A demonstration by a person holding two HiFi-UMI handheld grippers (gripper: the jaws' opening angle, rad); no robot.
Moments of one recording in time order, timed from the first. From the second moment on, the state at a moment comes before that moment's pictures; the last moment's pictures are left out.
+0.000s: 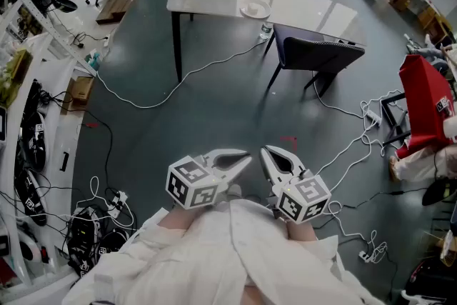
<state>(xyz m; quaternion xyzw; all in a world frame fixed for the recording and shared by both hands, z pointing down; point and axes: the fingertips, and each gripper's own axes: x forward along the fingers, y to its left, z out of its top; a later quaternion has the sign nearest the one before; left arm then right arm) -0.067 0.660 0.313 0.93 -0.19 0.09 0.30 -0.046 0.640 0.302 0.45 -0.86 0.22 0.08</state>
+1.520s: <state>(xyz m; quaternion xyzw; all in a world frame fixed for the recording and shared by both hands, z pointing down) -0.022 0.675 0.334 0.89 -0.18 0.05 0.41 0.011 0.653 0.327 0.45 -0.85 0.28 0.03</state>
